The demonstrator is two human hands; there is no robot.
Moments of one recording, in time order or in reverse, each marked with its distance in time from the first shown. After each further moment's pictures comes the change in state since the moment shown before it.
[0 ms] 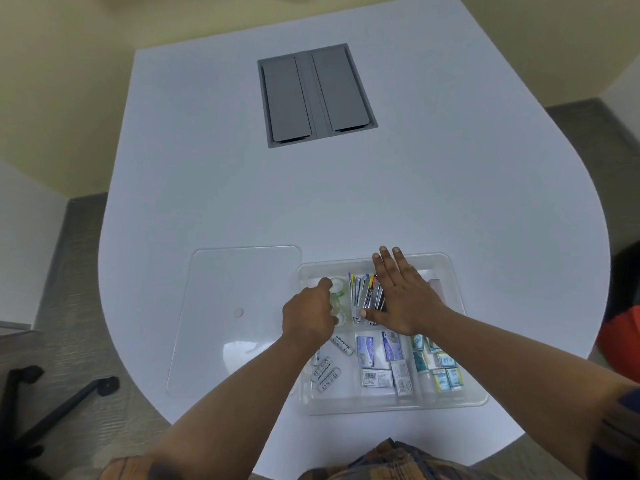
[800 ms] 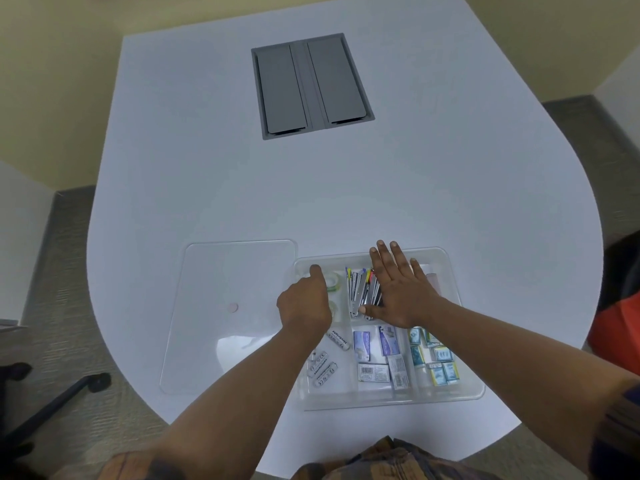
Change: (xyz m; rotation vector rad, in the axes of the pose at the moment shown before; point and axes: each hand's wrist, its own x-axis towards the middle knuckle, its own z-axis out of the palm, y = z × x) left_hand 0.007 0.013 -0.008 0.243 0.046 -0.127; right_hand 0.002 -0.002 -0.005 -0.019 -0.093 0.037
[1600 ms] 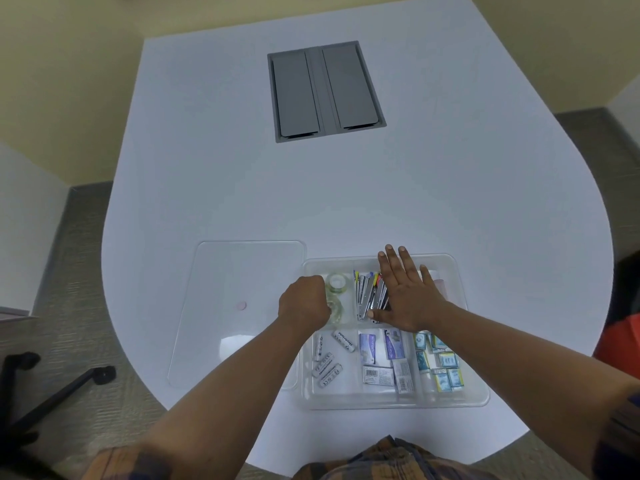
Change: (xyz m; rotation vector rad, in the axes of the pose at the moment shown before) left_hand 0.006 -0.018 -0.009 -0.122 -0.137 0.035; right_hand -0.001 -0.003 -0.005 0.015 -0.049 0.024
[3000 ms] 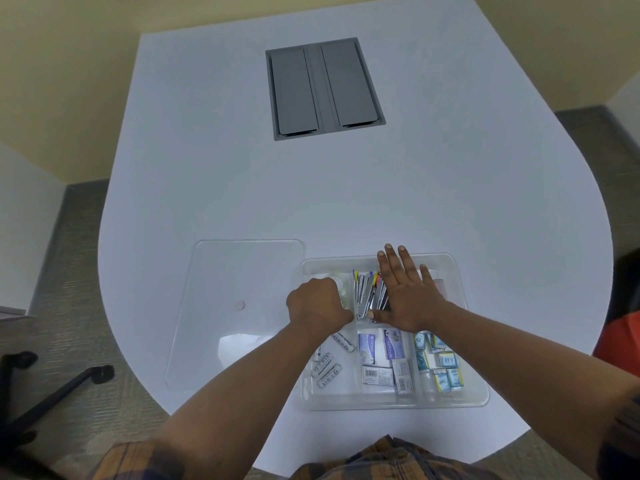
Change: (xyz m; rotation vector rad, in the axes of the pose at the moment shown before) left_hand -0.006 0.023 0.005 0.057 0.027 0.012; right_hand 0.003 0.003 0.004 -0.002 0.002 -0.008
